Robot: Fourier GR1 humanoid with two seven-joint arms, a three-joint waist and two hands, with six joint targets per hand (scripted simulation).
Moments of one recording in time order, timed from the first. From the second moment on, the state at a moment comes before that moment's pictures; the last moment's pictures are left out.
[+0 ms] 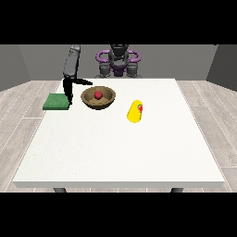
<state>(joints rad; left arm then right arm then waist) -1.00 0.57 0.49 -0.95 0.55 -0.43 0.17 -0.59 -0.30 -0.23 -0.76 -0.11 0.16 -0.37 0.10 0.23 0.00</state>
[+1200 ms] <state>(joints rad) -1.03 0.64 0.49 -1.04 0.69 -0.40 0.28 -0.63 -0.34 -0.27 -0.55 -0.11 0.07 -0.39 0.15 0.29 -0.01</state>
